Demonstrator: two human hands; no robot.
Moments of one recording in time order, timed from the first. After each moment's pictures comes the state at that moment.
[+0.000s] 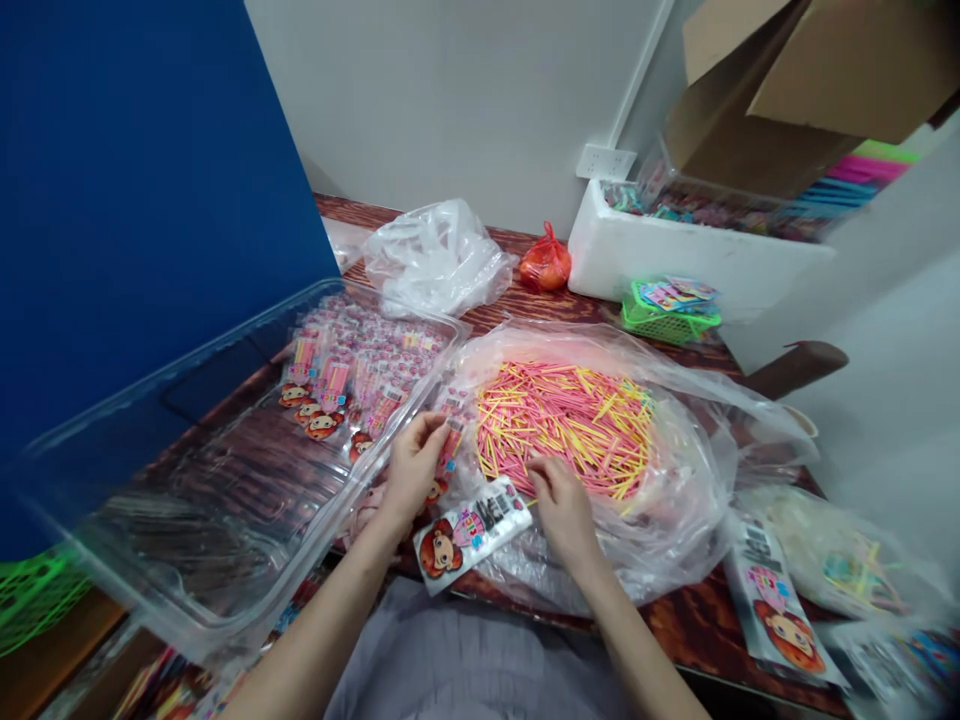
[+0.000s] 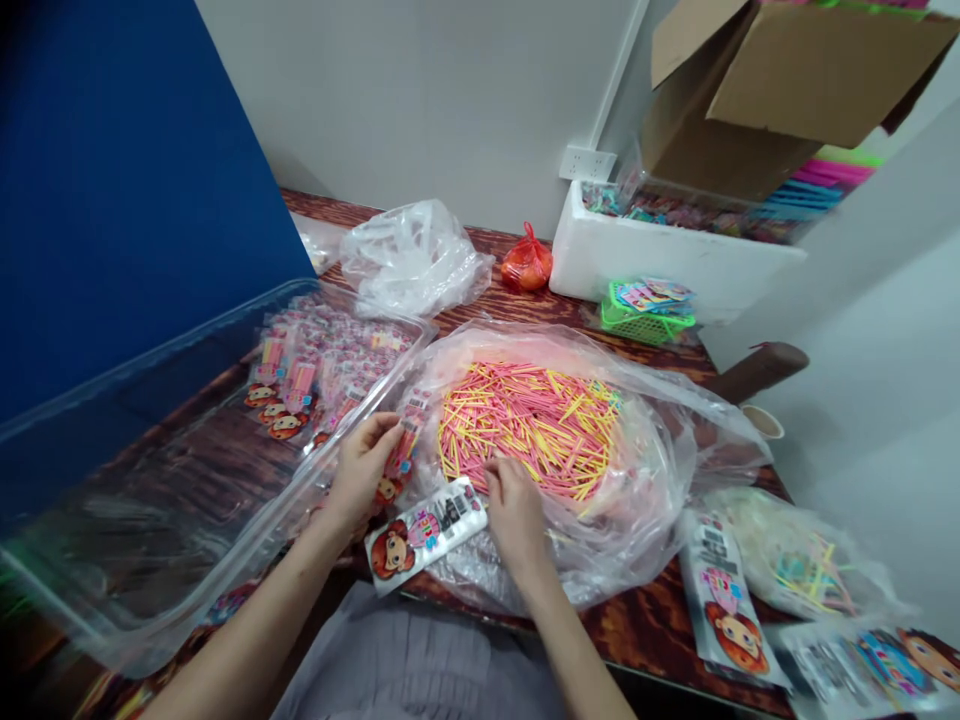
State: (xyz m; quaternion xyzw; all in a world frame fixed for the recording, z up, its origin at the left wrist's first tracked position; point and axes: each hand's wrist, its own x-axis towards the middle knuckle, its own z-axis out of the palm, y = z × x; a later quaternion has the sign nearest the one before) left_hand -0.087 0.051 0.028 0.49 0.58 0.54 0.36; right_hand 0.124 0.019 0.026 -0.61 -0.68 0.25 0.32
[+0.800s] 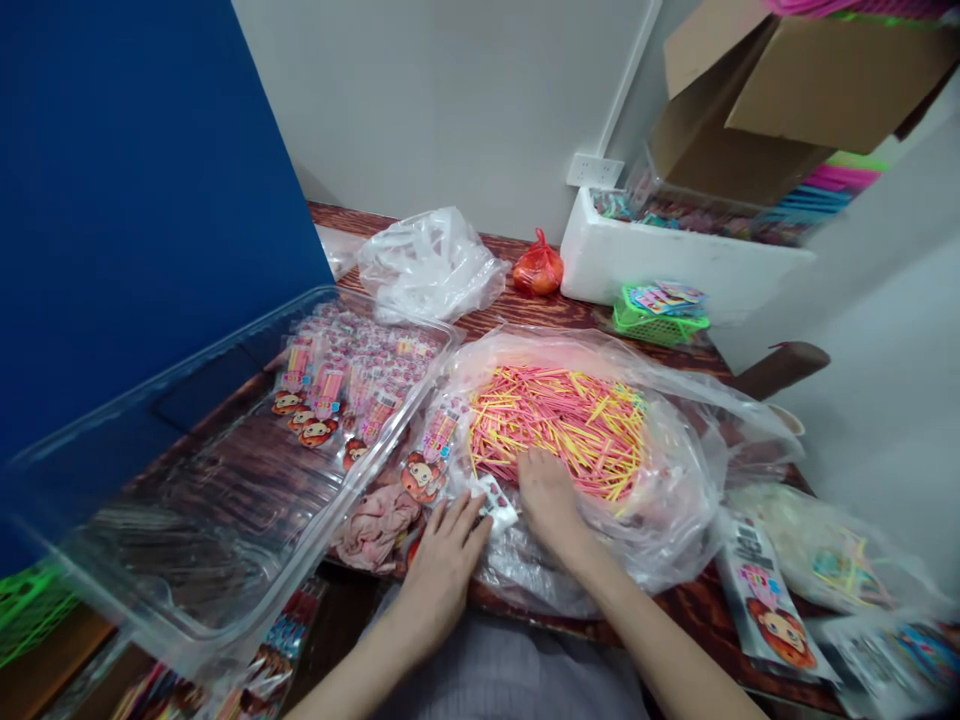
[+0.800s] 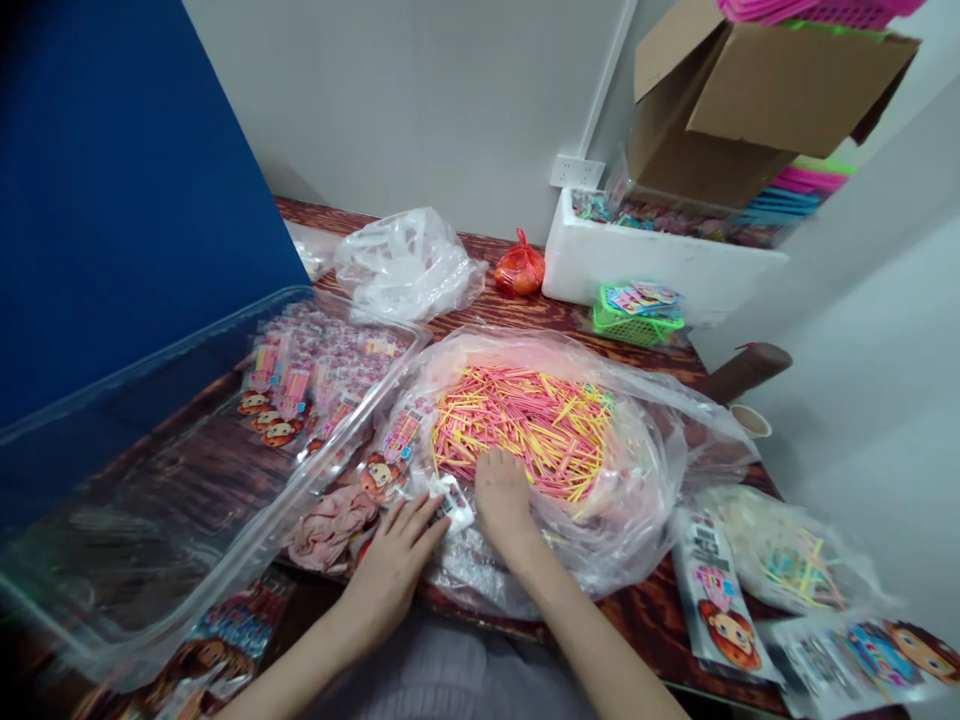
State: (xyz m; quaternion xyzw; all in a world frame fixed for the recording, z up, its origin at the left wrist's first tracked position) left_hand -0.061 -0.045 -0.015 0.86 0.48 0.15 0.10; right_hand 0.121 0.045 0.020 -0.62 -0.78 0.08 0.07
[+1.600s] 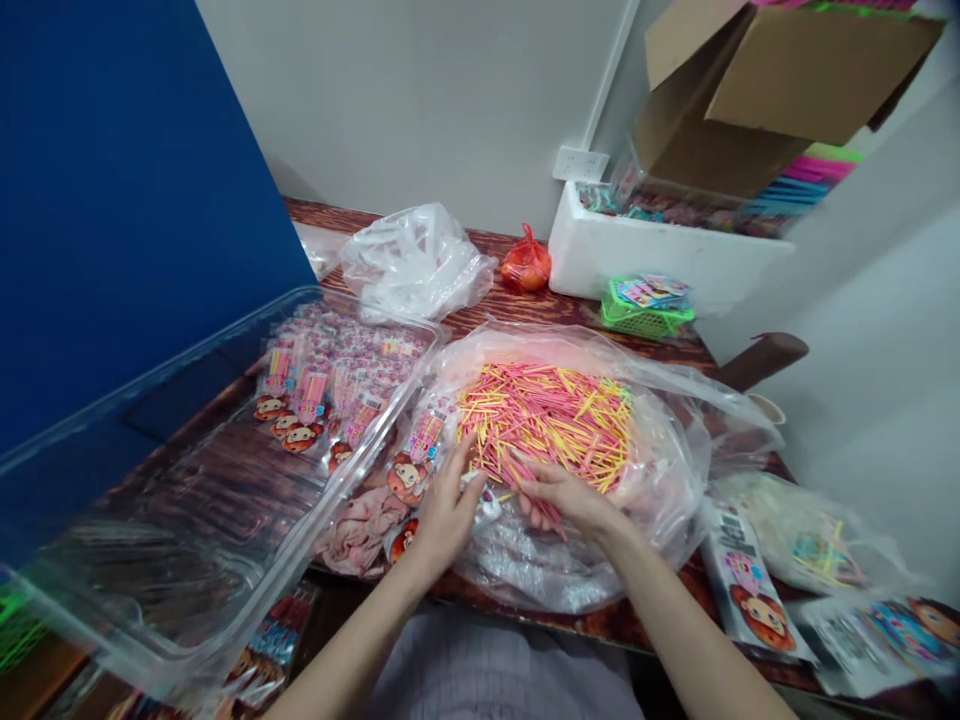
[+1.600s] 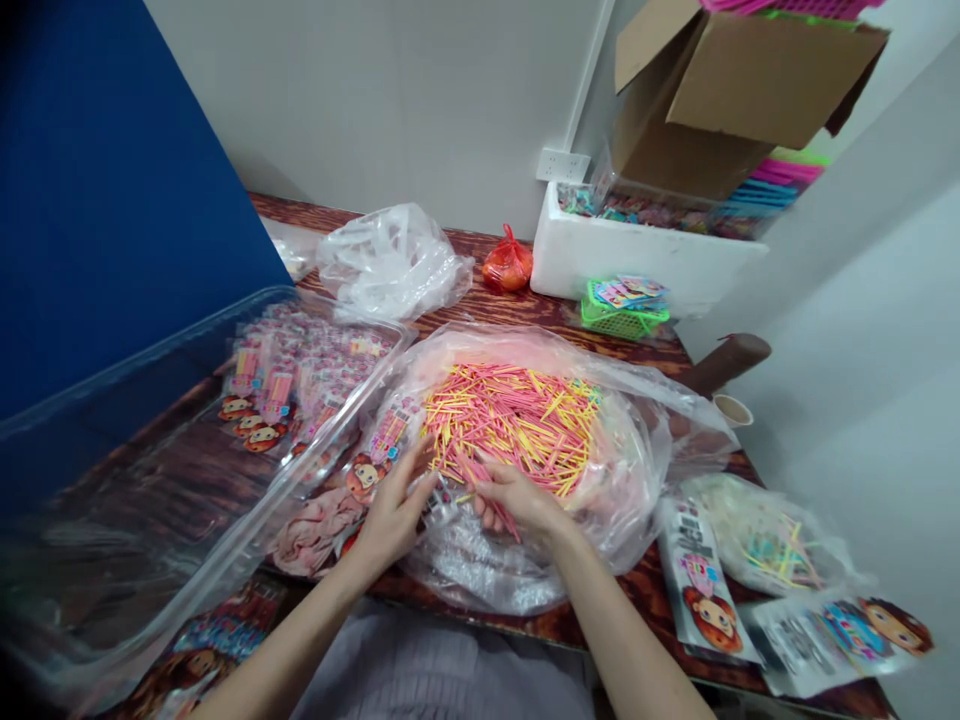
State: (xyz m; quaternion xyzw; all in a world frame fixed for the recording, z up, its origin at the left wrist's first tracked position) left_hand -0.031 0.016 0.017 0.65 0.54 0.42 0.35; right_hand 0.167 0.048 0.033 -0.47 -0.43 0.74 0.22
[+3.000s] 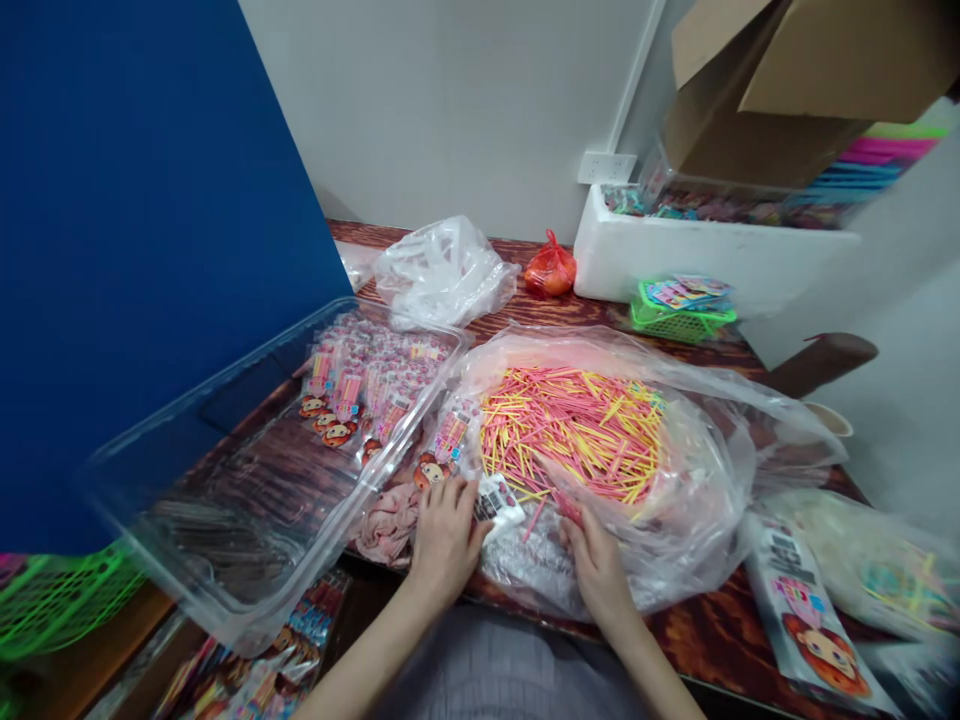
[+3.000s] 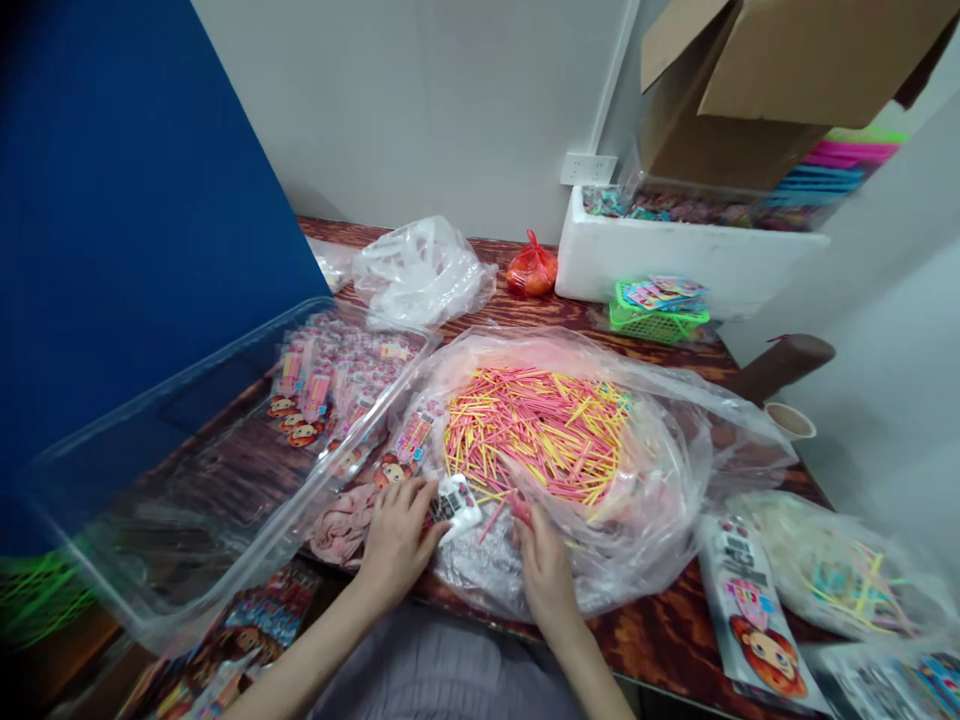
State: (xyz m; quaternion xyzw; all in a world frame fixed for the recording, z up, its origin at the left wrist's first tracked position) left_hand -0.057 -0.020 0.002 0.75 0.60 0.24 0.08; right_hand 0.164 -0.030 -0.016 -0.58 -0.60 0.38 0.40
